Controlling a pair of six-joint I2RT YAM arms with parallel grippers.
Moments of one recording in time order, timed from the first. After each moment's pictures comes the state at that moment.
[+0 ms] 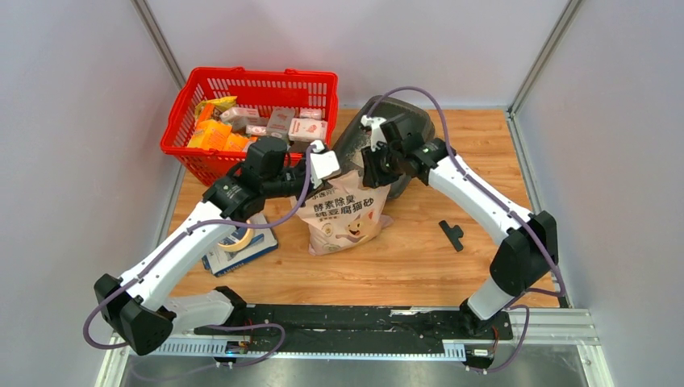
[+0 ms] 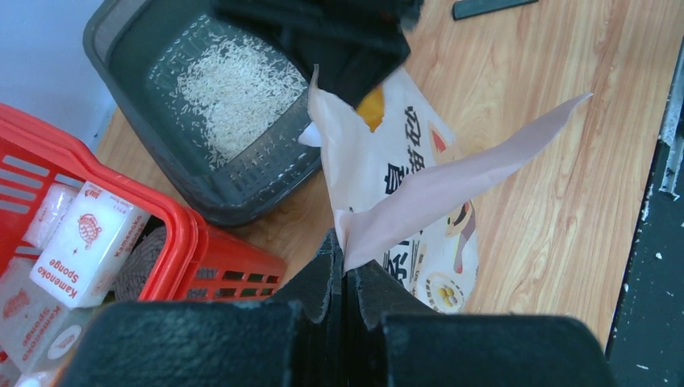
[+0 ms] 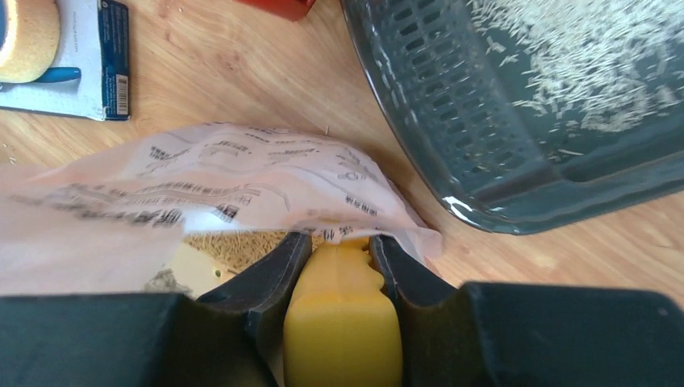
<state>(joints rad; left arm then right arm) -0.63 1.16 1.18 -0.51 0.44 0.49 0.58 1.61 1.53 -0.76 -0.18 0.13</state>
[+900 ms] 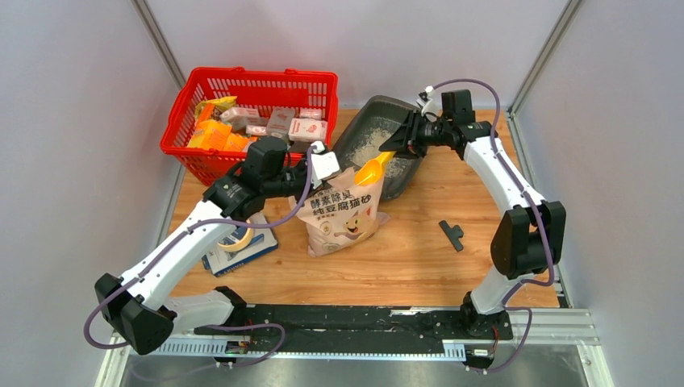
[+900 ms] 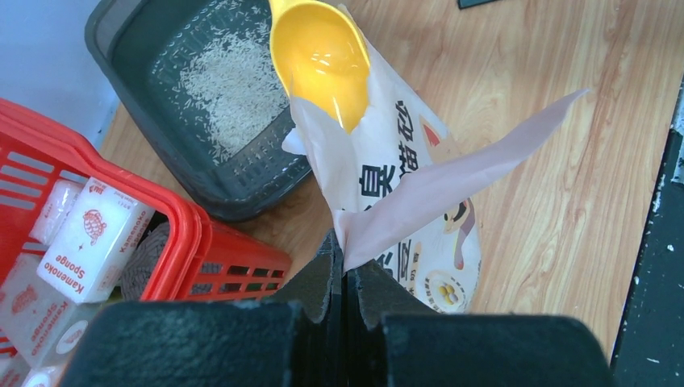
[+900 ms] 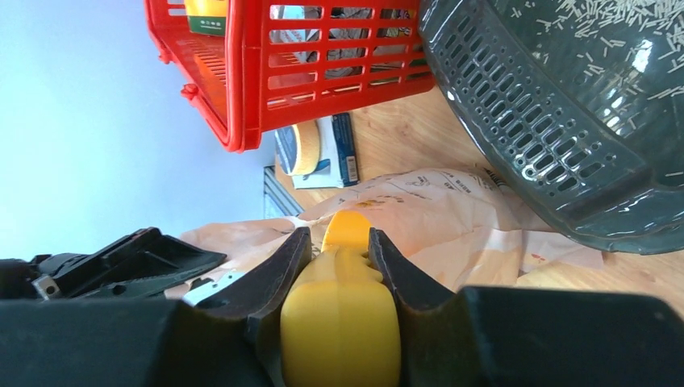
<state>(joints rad) -0.63 1.16 1.18 -0.52 0.43 0.51 0.20 1.68 1.52 -0.55 -0.81 0.65</state>
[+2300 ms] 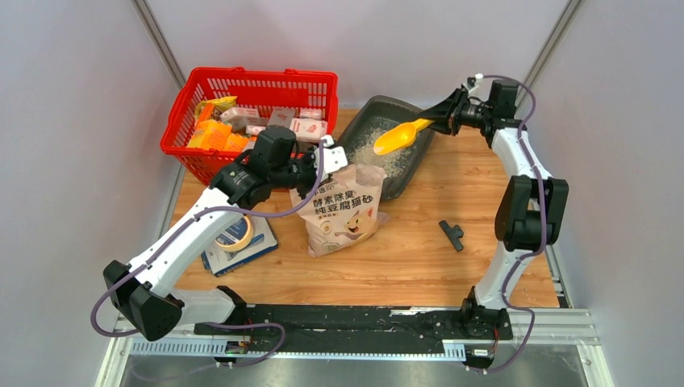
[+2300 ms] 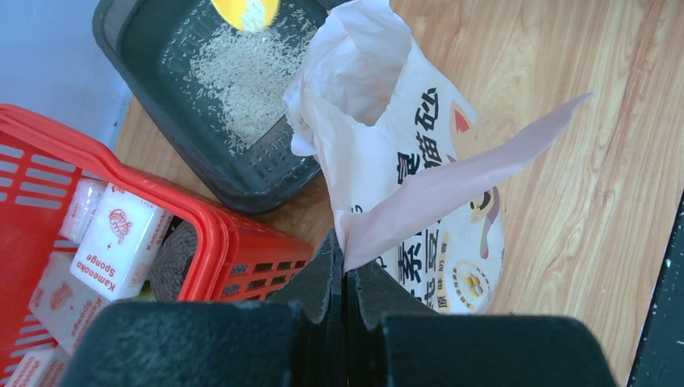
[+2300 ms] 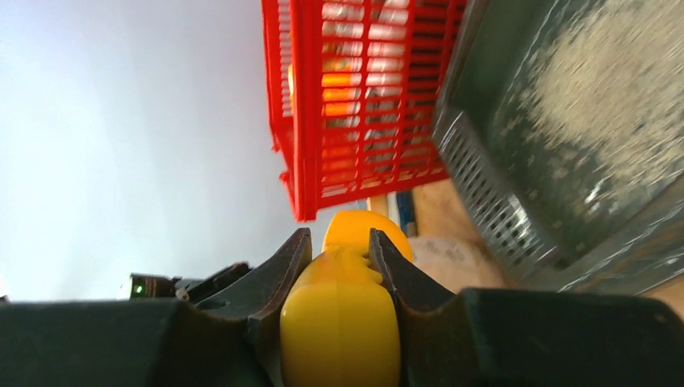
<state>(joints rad) -0.63 1.25 1.30 -0.63 0.39 0.59 -0.09 1.85 1.53 -0.16 -1.12 0.99</state>
